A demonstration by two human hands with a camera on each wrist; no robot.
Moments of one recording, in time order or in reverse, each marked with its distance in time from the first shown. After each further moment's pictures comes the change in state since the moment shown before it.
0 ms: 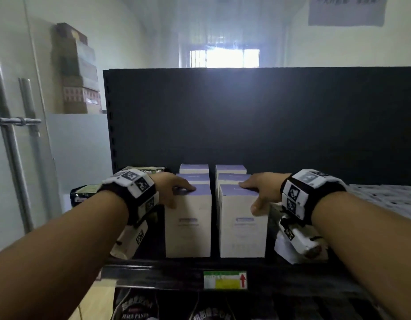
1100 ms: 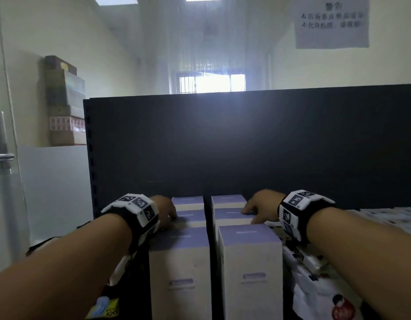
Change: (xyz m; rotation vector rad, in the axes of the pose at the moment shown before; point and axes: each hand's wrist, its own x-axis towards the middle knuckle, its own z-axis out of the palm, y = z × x) left_hand 0.093 -0.023 -0.022 0.346 -0.025 -0.067; right_hand 0.083 0.037 -0.014 -0.097 0.018 -0.037
